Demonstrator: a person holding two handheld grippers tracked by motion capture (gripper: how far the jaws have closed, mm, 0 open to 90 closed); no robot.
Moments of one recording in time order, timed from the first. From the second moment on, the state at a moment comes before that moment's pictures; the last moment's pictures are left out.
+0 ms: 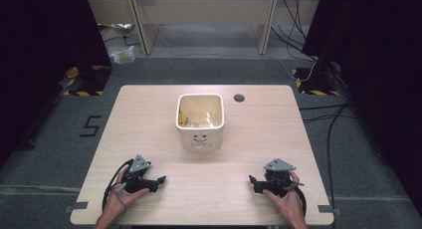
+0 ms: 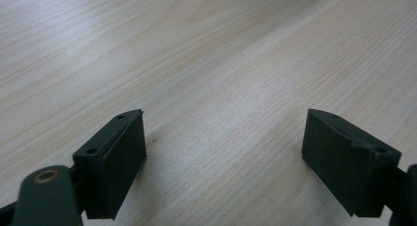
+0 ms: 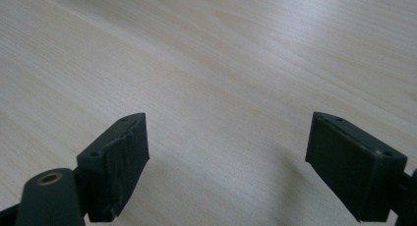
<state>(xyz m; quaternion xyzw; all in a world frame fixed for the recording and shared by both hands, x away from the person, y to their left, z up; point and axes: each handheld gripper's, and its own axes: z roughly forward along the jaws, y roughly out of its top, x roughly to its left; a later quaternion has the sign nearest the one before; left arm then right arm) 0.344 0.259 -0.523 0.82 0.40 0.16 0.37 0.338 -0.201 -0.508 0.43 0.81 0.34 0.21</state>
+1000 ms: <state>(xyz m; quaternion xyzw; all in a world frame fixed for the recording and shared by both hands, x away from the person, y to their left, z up) 0.344 0.259 -0.523 0.82 0.40 0.17 0.37 0.324 -0.208 -0.517 0.45 0.80 0.34 0.20</state>
